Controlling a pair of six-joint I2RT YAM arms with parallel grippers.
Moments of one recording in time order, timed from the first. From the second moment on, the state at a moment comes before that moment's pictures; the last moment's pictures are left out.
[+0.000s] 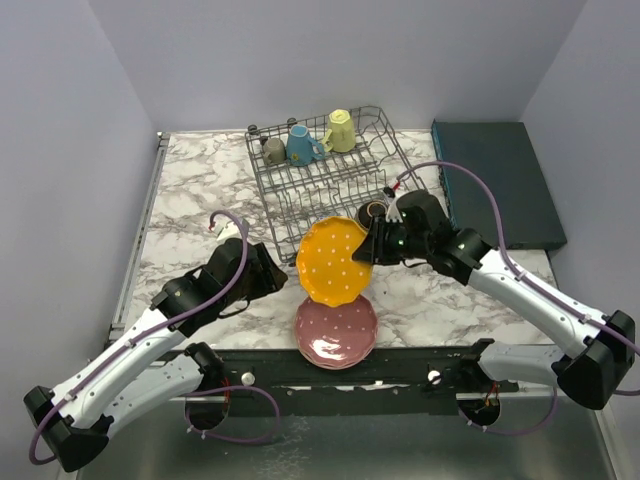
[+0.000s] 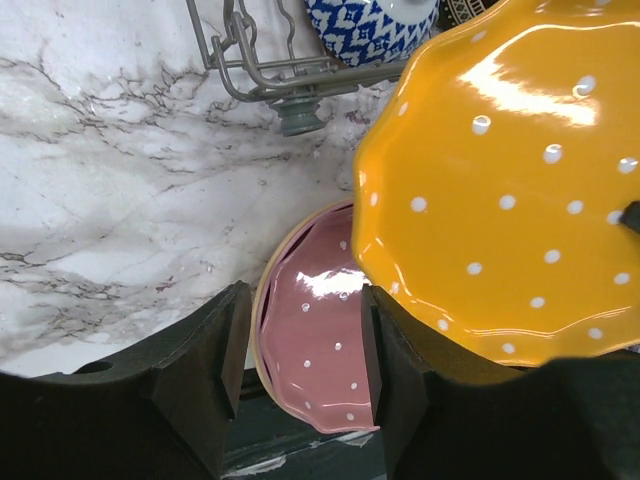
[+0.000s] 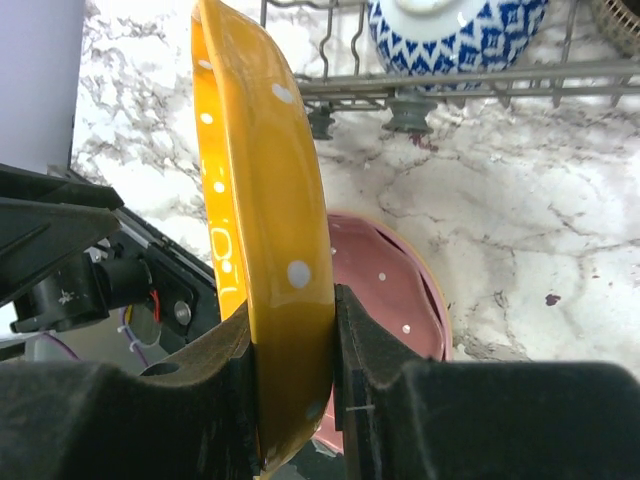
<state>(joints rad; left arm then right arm) -0.76 0.74 0.77 -0.74 -0.18 -0.92 0.73 1.18 1.00 -0.48 -0.17 0.64</state>
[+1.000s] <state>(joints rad) -0.76 0.76 0.83 -0.70 -0.23 -0.63 0.57 1.45 1.63 -0.71 0.17 0.32</state>
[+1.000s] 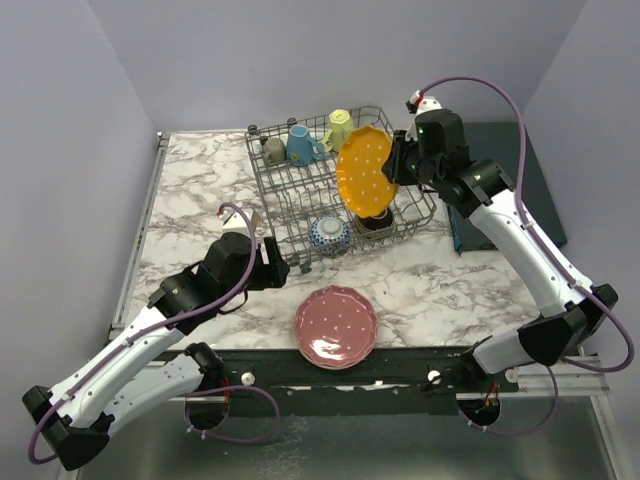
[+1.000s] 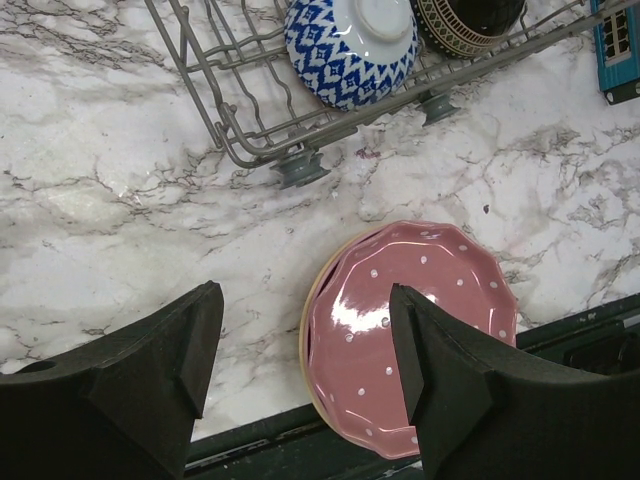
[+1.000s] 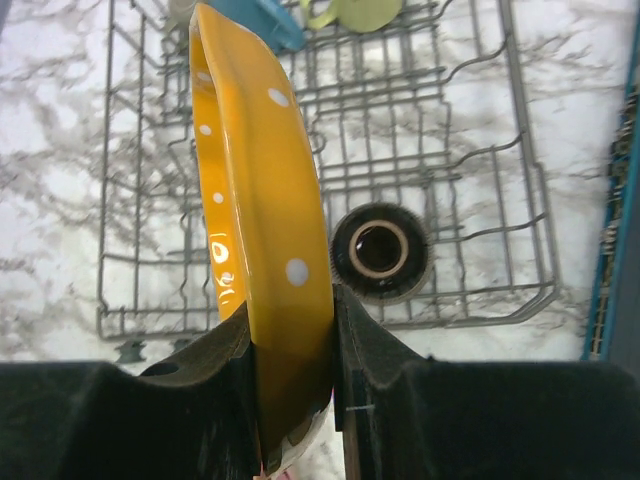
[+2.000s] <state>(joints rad) -0.74 0.75 0.82 -0.68 -0.23 -0.62 0.42 1.77 1.80 -0.51 0.28 0.05</state>
